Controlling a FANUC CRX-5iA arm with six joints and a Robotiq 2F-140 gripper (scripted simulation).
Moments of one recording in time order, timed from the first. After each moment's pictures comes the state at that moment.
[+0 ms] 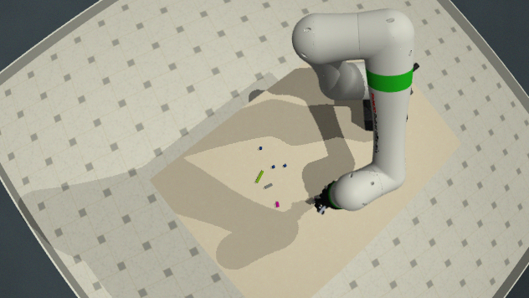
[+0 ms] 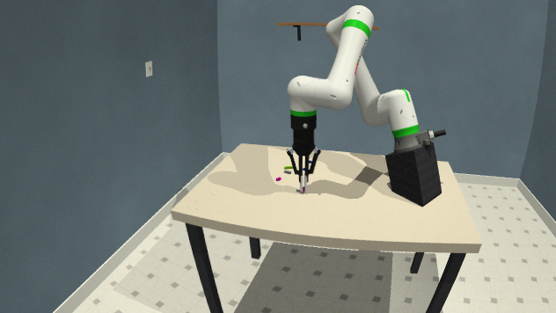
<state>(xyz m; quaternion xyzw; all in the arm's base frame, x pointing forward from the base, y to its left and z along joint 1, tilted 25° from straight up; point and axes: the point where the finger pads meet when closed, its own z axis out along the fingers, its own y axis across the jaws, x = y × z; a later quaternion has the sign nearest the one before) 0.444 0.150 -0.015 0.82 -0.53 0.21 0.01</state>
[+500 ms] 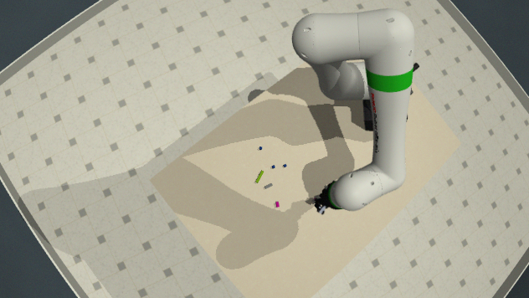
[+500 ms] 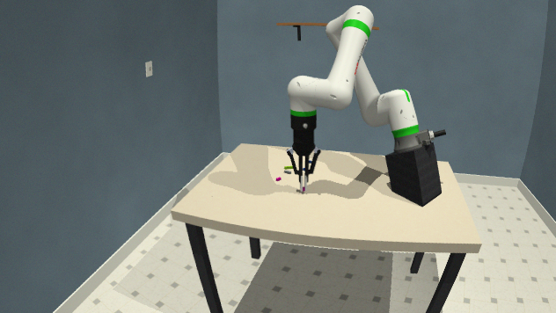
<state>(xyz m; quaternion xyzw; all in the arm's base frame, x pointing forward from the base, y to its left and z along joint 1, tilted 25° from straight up) 0.444 0.150 -0.015 0.82 -0.53 0.21 0.01</state>
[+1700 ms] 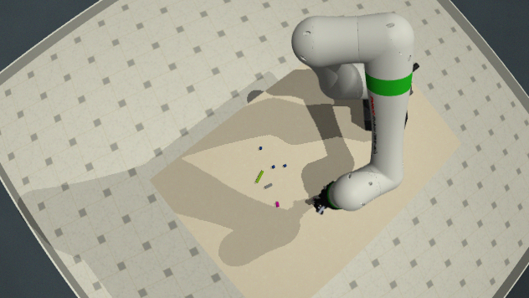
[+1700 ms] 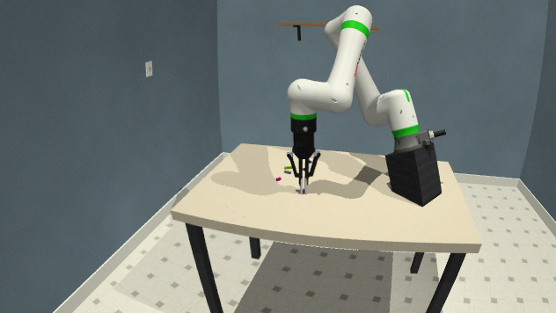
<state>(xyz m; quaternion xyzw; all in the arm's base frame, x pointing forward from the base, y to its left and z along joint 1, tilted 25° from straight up) 0.448 0.147 -0.026 0.82 -0.53 0.21 0.01</state>
